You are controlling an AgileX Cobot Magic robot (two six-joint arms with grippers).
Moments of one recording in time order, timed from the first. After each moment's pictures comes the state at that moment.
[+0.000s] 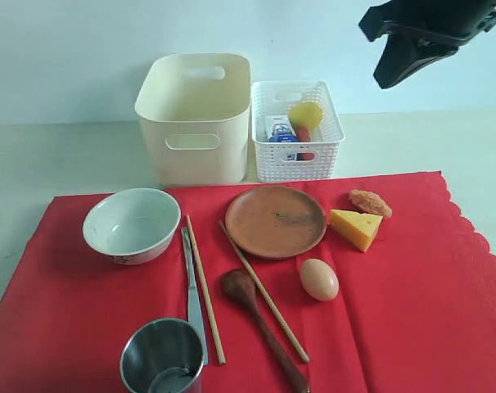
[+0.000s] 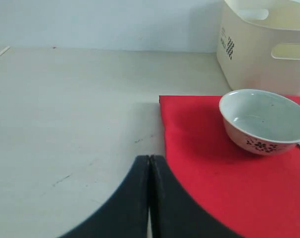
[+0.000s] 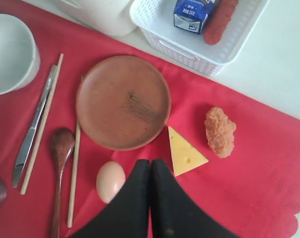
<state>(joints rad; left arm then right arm) -0.05 0.01 0.00 0.10 0.37 -0.13 0.19 1.68 -1.63 0.30 1.20 -0.32</state>
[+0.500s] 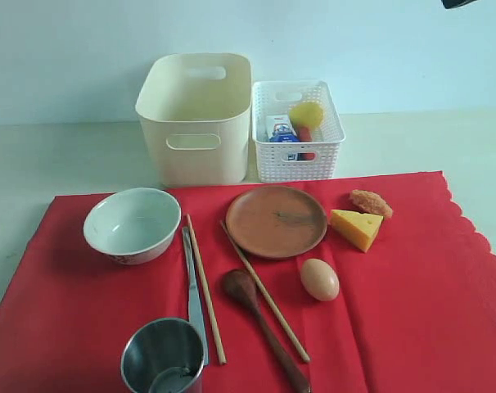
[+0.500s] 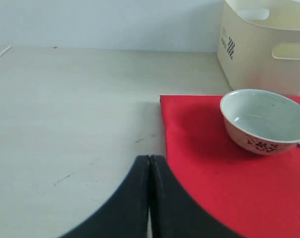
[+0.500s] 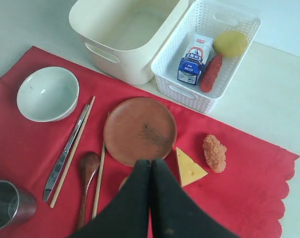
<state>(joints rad) -0.05 0.01 0.00 0.10 0.37 -0.13 0.19 1.32 -1.51 0.33 1.16 -0.30</state>
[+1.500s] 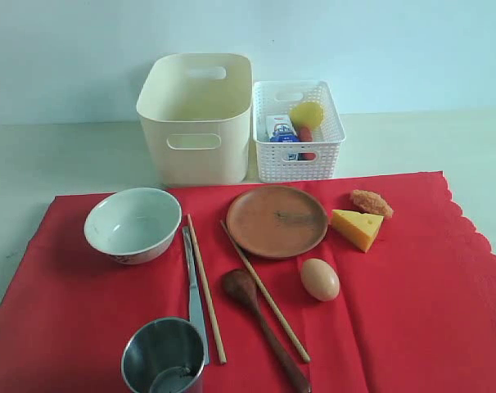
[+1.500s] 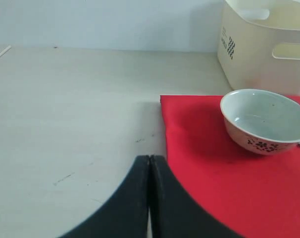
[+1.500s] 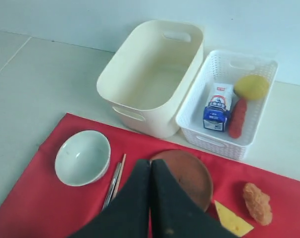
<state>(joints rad) -0.05 0.01 0.00 0.10 0.37 -0.13 0.19 1.34 -1.51 0.47 0.99 -0.22</state>
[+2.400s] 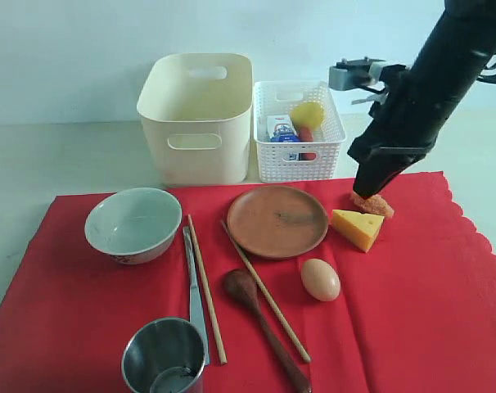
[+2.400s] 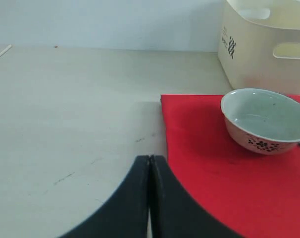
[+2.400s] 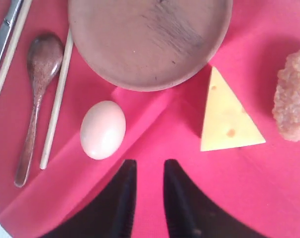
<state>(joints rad) -0.05 0.01 0.00 0.10 0.37 -0.13 0.20 1.92 -1.51 0.34 1.22 -0.60</state>
